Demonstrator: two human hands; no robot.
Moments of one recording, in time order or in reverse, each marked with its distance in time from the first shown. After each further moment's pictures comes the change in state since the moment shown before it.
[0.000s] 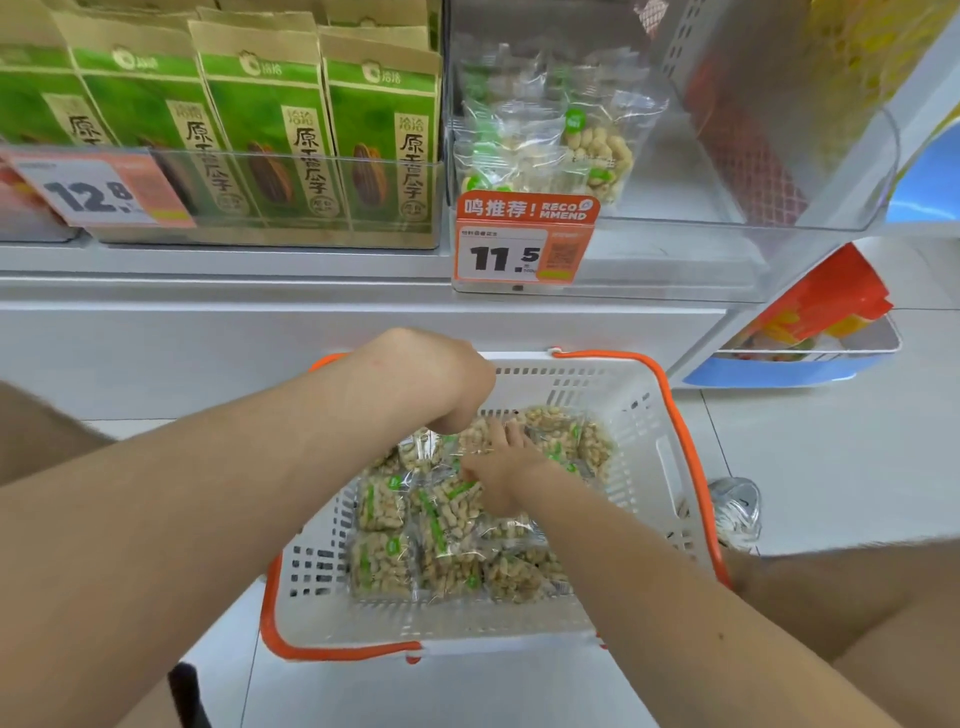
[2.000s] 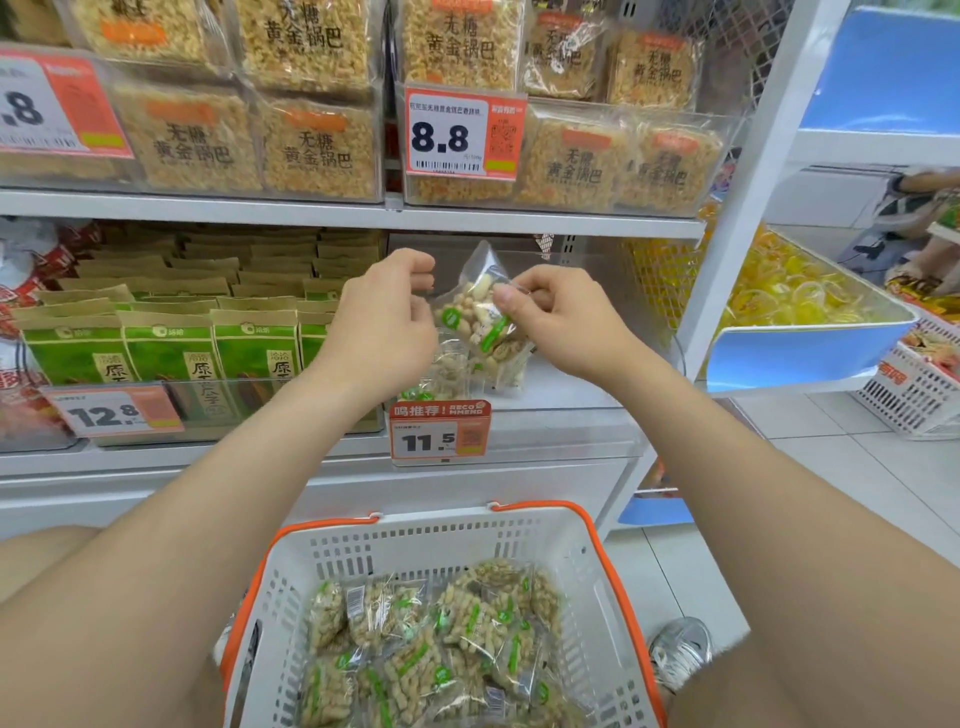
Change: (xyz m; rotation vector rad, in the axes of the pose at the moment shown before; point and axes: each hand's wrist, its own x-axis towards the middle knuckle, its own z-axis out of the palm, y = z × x) left_hand -0.064 -0.055 -0.120 -1.026 1.238 -0.045; right_hand -0.220 0.105 -0.279 0.674 1.242 -0.196
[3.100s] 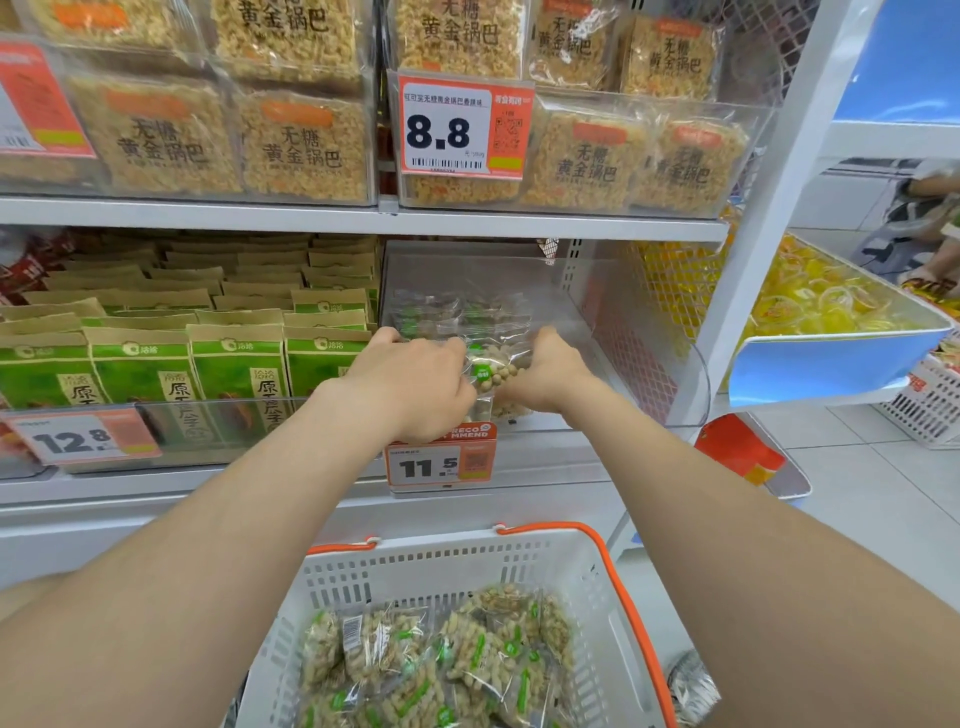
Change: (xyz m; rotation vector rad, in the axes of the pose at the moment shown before) left_hand 0.026 -0.023 0.043 0.756 -0.495 0.183; right_hand 0.018 0.034 0.056 -0.014 -0.205 0.585
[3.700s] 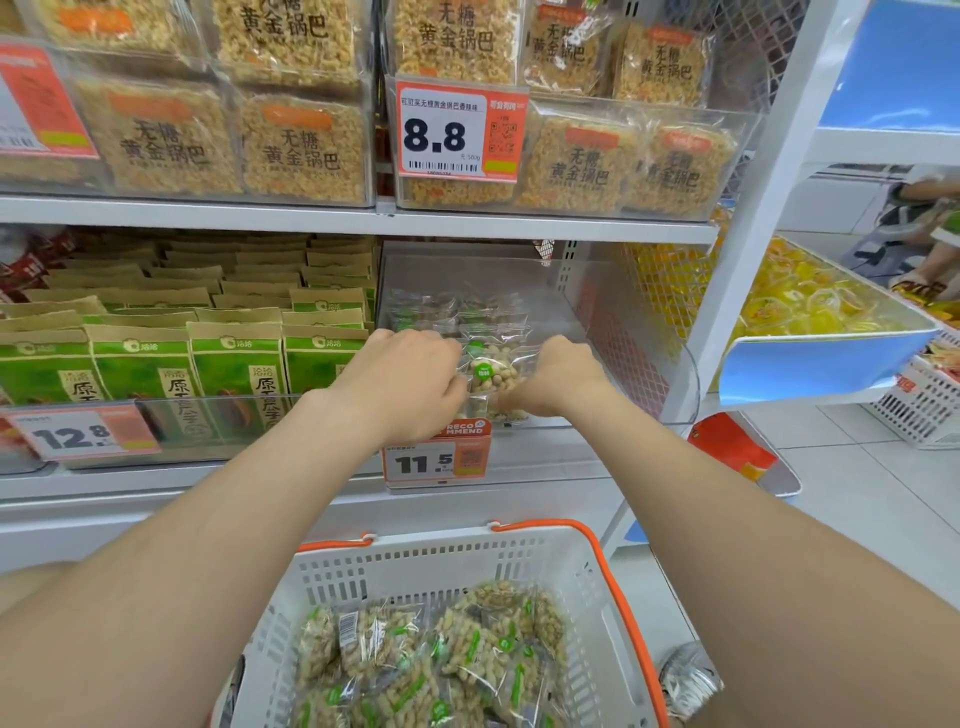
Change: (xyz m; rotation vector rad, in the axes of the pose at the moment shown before) left_hand -0.011 -0.003 0.003 -0.025 0.167 0.070; right_hand -0.024 -0.004 -0.012 -0.364 0.079 0.032
